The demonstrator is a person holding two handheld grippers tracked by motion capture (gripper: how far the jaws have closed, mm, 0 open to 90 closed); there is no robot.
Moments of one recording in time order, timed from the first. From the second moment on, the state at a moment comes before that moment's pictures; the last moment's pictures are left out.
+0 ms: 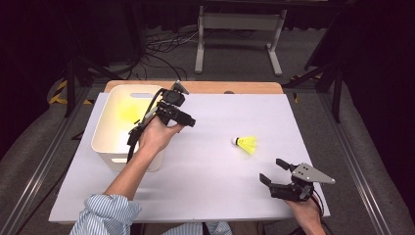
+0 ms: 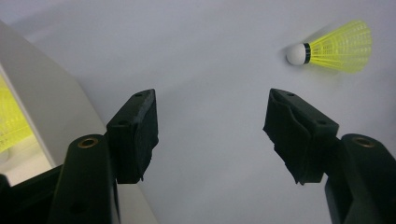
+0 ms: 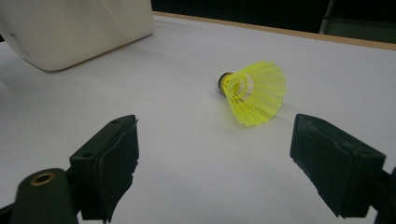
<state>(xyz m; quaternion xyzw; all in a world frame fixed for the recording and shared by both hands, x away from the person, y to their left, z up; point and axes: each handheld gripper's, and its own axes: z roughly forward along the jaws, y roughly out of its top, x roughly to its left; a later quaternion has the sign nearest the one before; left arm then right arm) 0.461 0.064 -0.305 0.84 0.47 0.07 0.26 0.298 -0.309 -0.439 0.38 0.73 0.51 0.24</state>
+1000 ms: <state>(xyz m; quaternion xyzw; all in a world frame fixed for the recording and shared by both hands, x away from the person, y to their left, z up) 0.453 0.037 -0.332 0.85 0.45 0.05 0.26 0.316 -0.304 -0.429 0.41 0.76 0.46 0.21</state>
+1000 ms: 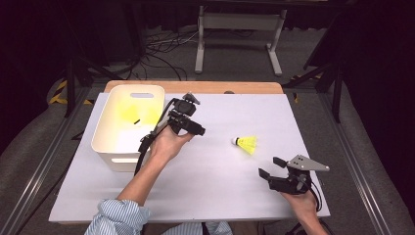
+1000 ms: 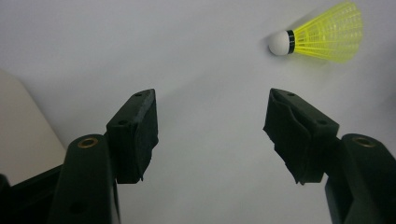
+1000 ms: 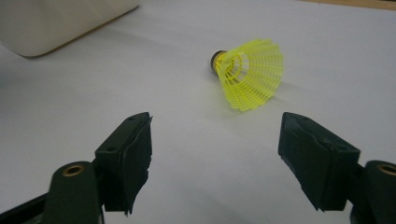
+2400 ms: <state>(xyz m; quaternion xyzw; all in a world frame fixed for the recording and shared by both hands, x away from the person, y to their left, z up) 0.463 0.021 -0.379 0.85 0.47 0.04 0.24 0.387 -0.263 -0.438 0.45 0.80 0.35 0.17</state>
